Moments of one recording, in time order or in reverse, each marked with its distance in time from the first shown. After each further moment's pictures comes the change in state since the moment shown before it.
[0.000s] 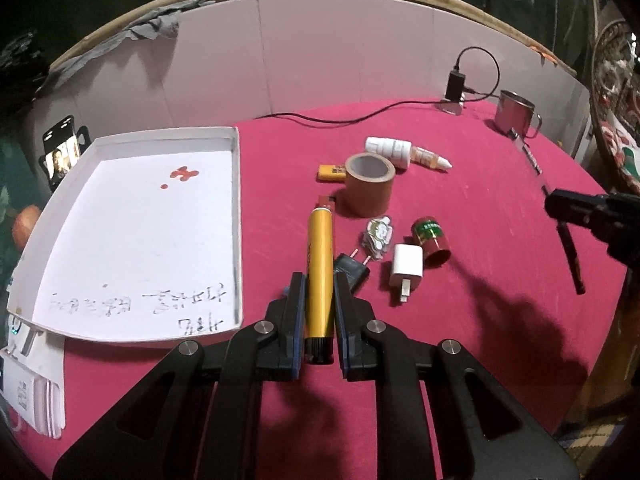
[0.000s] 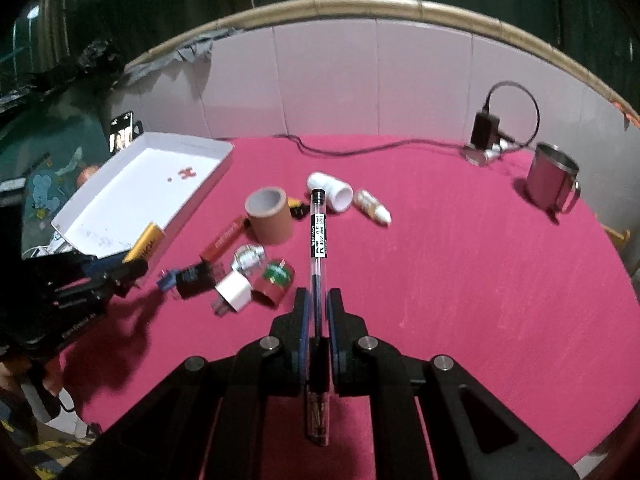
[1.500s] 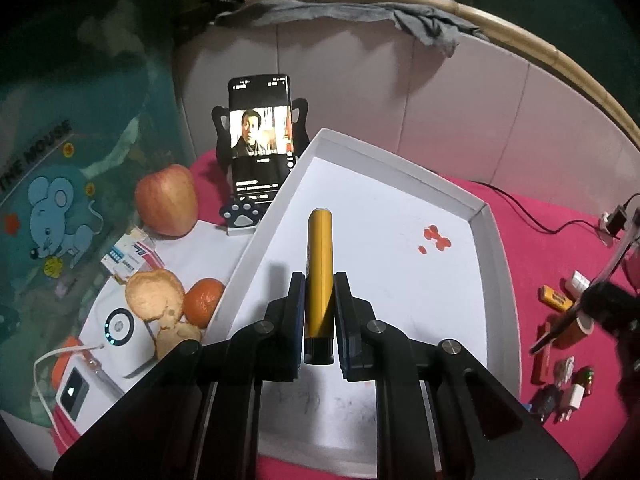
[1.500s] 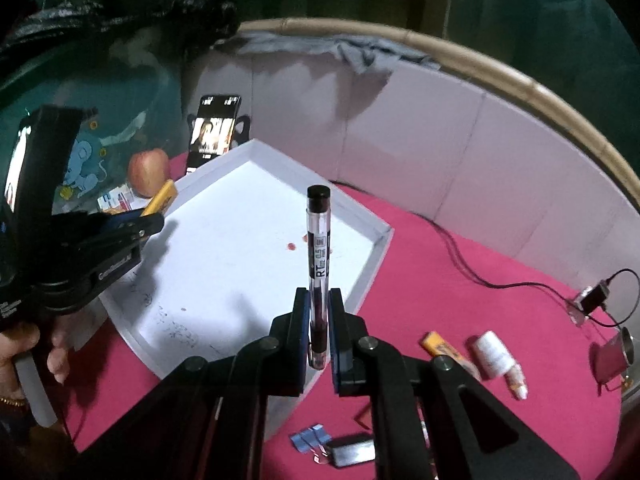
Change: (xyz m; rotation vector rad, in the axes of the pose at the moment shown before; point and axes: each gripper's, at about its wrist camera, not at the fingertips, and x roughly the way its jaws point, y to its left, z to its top) left arm 0.002 0.233 0.040 -0.399 0.001 0.325; right arm 0.088 0.213 0.110 -0.350 0.005 0.084
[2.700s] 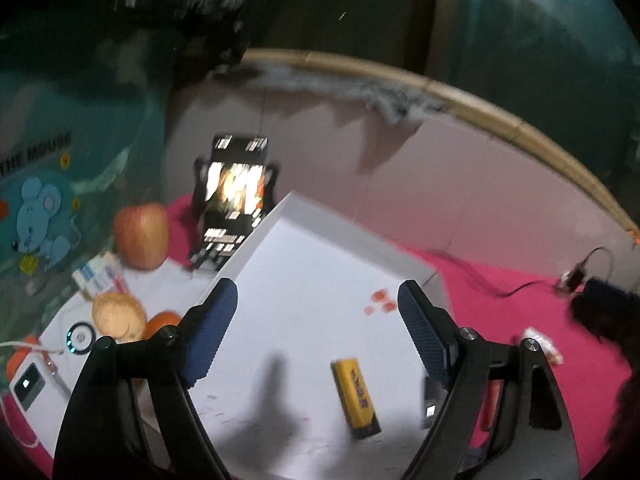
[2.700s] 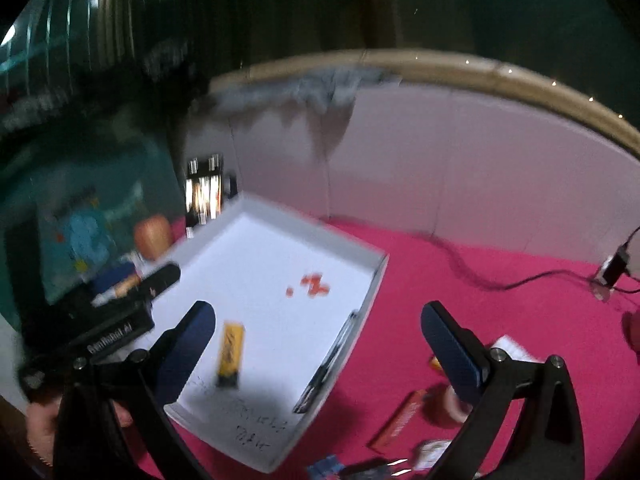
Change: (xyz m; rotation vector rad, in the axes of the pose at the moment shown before) left arm -0.042 -0.010 -0.012 -0.104 -0.304 -0.168; right arm -0.035 -0.056 0.002 0.209 -0.198 0.076
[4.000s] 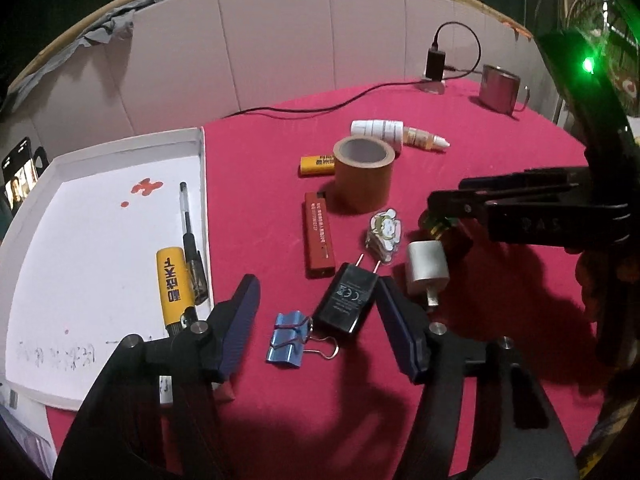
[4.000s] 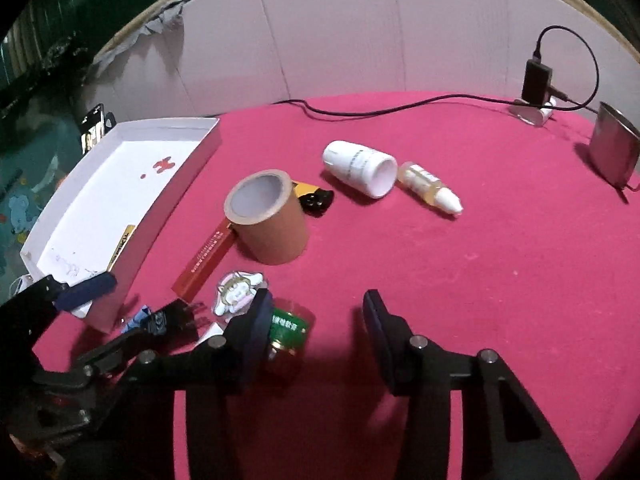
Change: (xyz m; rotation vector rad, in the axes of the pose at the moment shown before) left arm 0.010 -0.176 -0.137 0.563 0.354 -0.304; right arm 0.002 -0.144 -0.137 0.229 0.258 -0.137
